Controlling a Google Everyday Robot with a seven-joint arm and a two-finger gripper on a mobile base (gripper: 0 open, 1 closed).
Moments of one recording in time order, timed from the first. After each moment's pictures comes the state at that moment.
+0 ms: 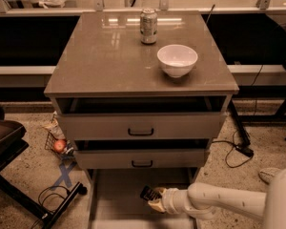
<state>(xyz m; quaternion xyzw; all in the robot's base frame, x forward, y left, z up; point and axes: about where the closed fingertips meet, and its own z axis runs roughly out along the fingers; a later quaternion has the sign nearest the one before) 0.478 -0.047 0.273 -0.47 0.79 0.24 0.31</state>
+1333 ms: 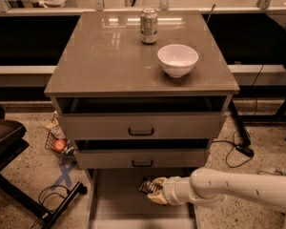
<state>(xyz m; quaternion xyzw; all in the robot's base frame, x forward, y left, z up) 0.468 -0.051 0.382 -0.51 0.77 0.23 0.31</state>
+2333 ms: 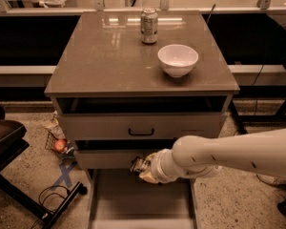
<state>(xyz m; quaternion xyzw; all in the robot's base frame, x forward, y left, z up) 0.474 -0.020 0.547 -0.55 0.78 0.13 0.27</state>
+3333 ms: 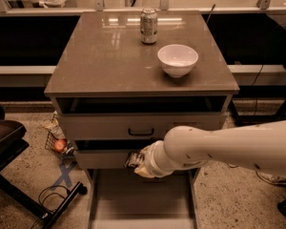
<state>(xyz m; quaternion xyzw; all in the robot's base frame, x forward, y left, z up) 0.470 0.002 0.600 -0.58 0.76 0.11 0.26</state>
